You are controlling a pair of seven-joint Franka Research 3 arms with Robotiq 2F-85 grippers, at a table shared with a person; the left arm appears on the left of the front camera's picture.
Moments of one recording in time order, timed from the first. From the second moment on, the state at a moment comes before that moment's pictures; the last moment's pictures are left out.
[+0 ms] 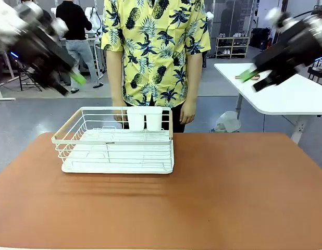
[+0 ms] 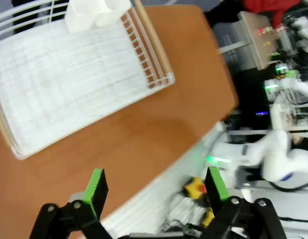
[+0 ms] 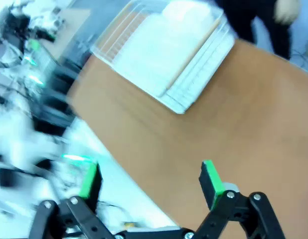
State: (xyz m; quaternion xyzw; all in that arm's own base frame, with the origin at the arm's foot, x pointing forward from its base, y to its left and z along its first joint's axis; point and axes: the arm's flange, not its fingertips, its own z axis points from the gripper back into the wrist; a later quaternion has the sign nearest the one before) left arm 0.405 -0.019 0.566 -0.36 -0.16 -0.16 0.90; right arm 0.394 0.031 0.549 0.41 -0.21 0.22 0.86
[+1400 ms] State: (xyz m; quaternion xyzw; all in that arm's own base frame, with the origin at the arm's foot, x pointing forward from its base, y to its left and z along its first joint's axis) left arm 0.255 0.243 0.389 -0.64 -0.17 0.33 0.67; right arm 0.338 -0.187 0.373 0.62 -0.15 -0.11 0.77
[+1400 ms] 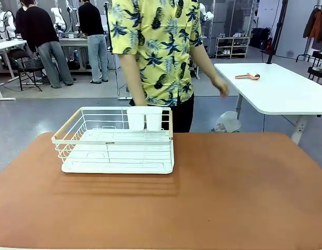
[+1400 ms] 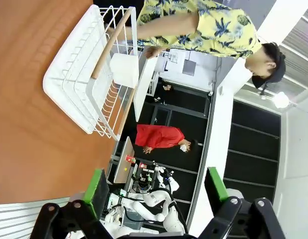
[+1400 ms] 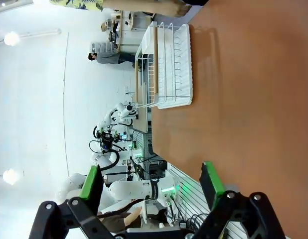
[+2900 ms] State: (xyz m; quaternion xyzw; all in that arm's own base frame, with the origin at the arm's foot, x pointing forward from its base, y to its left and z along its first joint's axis) left arm 0.255 0.243 0.390 -0.64 -0.17 0.33 0.67; right arm 0.339 -0.185 0.374 0.62 -0.14 -0.11 0.77
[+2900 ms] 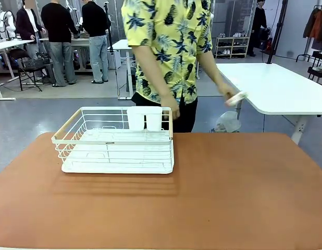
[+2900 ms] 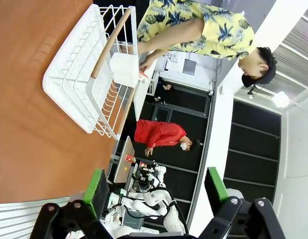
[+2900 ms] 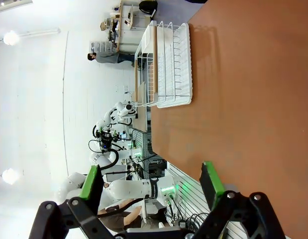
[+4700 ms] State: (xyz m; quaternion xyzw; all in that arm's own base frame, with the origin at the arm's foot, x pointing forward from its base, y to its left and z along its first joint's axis) left arm 0.255 0.243 0.390 -0.64 -0.17 0.33 0.67; right arm 0.339 -0.185 0.374 0.62 -0.14 -0.11 0.77
